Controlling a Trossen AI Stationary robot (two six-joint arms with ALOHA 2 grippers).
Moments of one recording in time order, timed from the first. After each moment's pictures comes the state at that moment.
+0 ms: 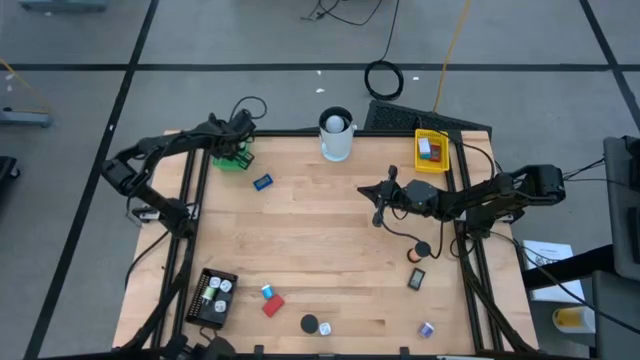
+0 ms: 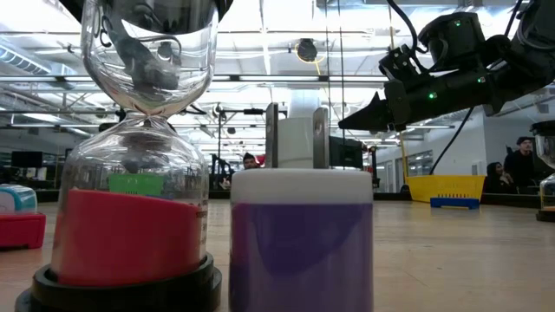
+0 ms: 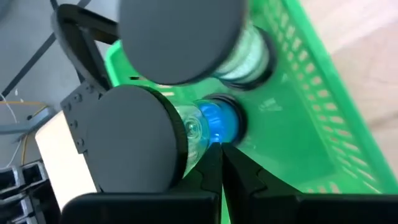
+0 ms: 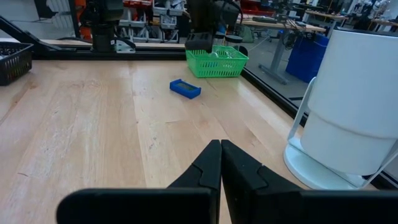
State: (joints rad) left arm 0.89 1.52 0.87 -0.67 -0.44 -0.09; right arm -0.13 1.38 0.29 0.94 0.20 -0.07
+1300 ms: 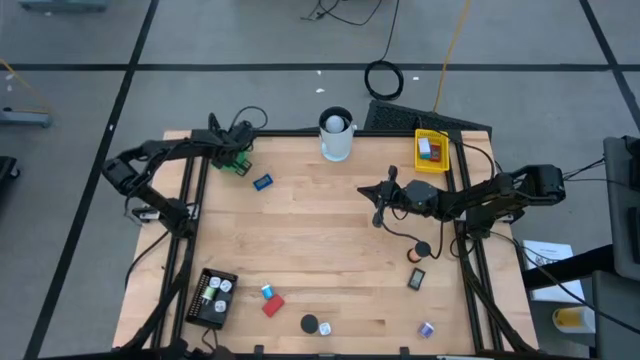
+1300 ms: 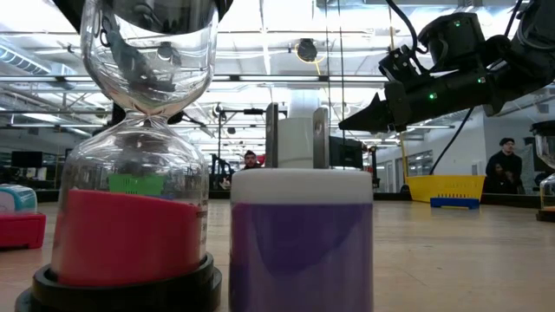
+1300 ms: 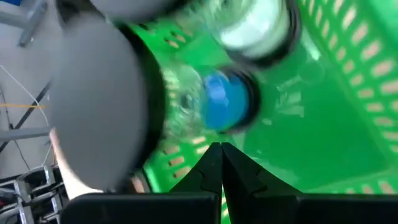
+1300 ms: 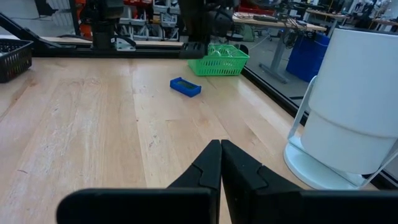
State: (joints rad) left arm 0.86 1.52 0.75 -0.56 -0.53 -0.07; right arm -0.13 1.38 0.29 0.93 0.20 -0.07
